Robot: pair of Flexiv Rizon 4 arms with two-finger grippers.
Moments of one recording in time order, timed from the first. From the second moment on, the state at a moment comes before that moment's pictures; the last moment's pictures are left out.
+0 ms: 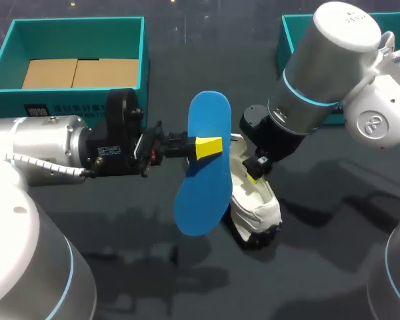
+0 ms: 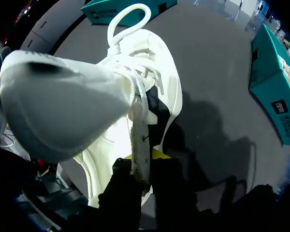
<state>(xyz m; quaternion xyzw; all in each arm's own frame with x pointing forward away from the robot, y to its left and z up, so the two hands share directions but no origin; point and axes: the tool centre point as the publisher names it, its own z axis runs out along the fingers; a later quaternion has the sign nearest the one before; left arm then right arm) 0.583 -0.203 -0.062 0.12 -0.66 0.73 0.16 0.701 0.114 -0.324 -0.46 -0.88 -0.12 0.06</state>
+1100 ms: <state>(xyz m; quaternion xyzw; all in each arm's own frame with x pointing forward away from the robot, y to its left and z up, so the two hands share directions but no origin) 0.583 -0.203 -0.062 0.12 -0.66 0.73 0.16 0.711 0.125 -0.368 -0.61 -0.78 -0.15 0.09</state>
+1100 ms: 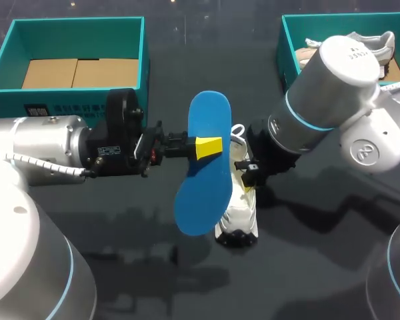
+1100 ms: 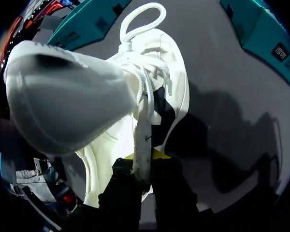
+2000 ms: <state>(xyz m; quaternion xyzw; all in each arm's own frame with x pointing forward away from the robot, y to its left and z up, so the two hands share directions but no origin) 0.583 -0.203 -0.062 0.12 -0.66 0.73 0.16 0.716 0.128 -0.338 -0.56 -0.79 -0.19 0.14</state>
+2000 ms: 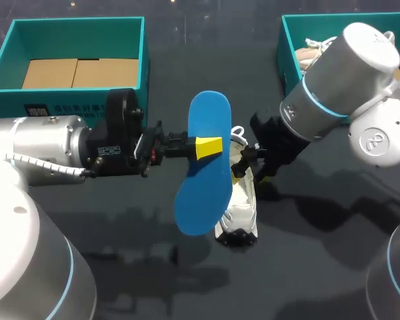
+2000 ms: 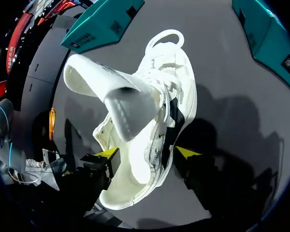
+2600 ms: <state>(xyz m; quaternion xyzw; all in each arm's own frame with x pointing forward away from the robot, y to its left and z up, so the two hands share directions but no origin) 0.582 -0.204 -0.059 0.10 -0.66 0.73 0.14 0.707 0.100 -0.292 -0.50 -0.79 -0.28 0.21</state>
